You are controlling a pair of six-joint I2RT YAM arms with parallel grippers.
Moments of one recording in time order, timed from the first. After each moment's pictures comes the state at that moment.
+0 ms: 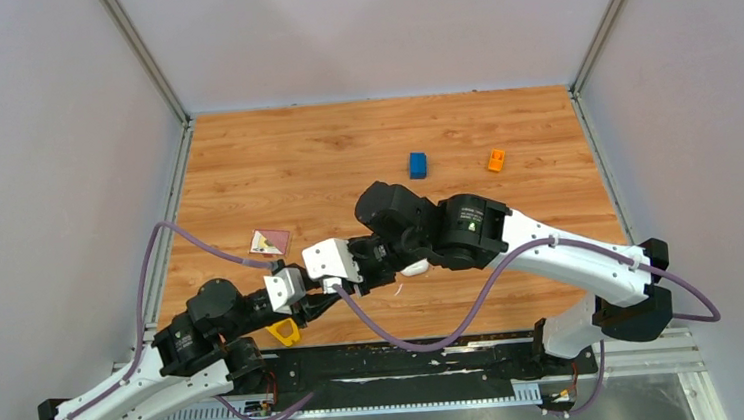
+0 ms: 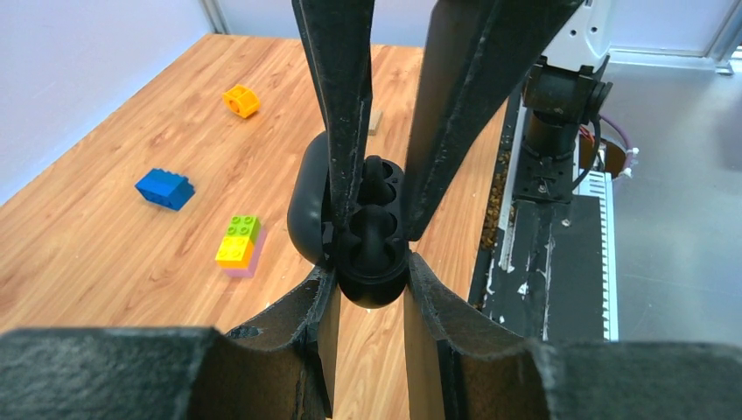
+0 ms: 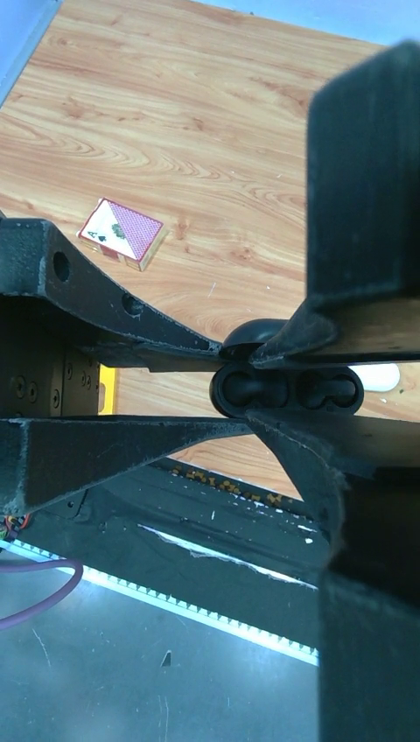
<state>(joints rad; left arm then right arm) -1.09 0.32 0.53 -0.22 0.17 0.09 1.26 1.47 1.69 -0.90 -0.30 -0.62</state>
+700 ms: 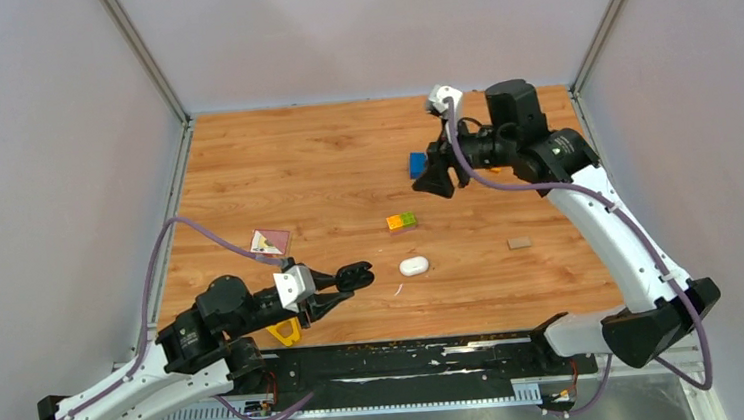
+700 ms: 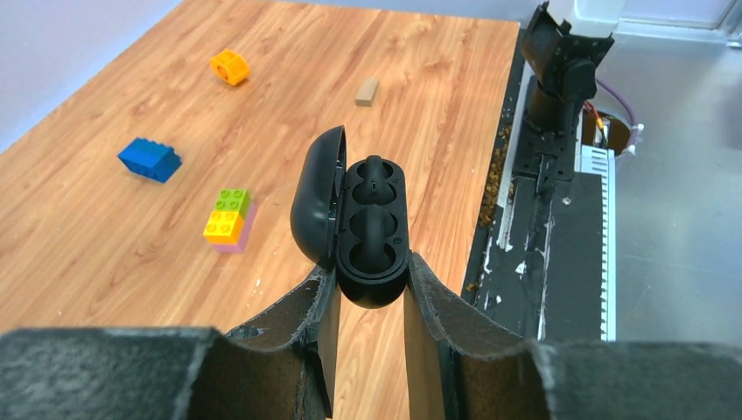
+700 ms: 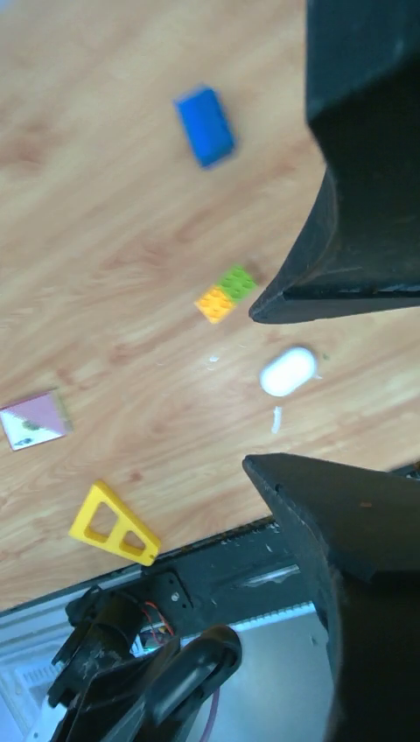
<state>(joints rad) -1.09 0.35 0.54 -0.25 0.17 0.08 0.56 1.33 1.61 -0.82 -0.60 -0.25</state>
